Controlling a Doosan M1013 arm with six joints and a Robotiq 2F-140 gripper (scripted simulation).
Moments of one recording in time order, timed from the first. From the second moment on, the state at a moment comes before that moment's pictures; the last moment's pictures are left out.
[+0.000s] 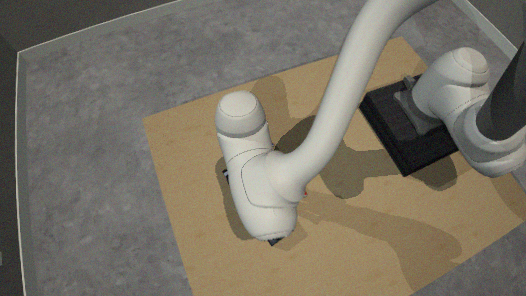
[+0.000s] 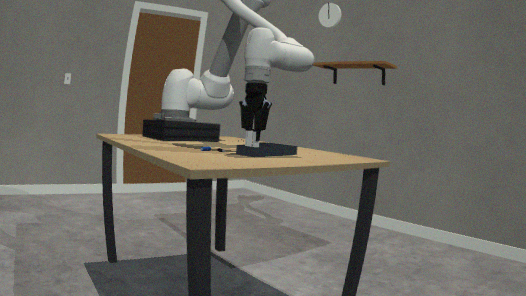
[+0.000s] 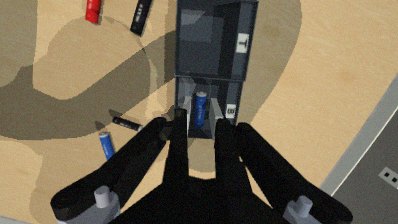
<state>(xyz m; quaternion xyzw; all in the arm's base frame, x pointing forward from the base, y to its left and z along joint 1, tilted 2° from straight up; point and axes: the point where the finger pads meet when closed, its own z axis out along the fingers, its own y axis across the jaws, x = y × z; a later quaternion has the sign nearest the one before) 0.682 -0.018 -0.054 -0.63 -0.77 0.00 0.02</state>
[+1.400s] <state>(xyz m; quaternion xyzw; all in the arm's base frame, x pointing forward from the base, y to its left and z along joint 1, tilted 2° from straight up) 0.683 -0.020 0.016 -0.63 -0.77 0.00 0.02</state>
